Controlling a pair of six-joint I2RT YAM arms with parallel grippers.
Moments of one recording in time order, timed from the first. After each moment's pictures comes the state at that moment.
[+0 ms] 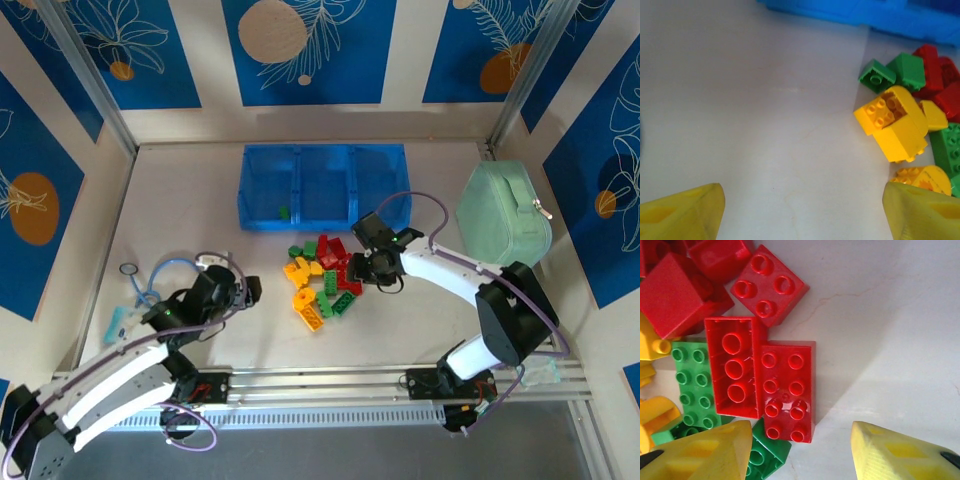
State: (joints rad) left arm -0.72 0.70 0.46 -0.52 -0.31 -0.70; right arm 0.63 1.50 0.93 -0.70 -0.03 0.67
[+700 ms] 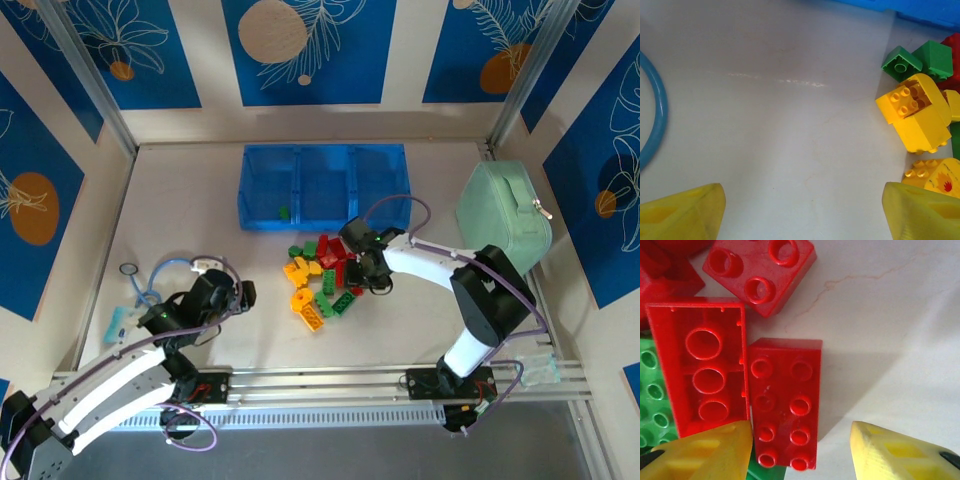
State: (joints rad) left arm -0.72 0.70 0.45 -0.60 -0.32 -0.74; right arm 0.67 1.64 0.97 -0.71 0.01 0.69
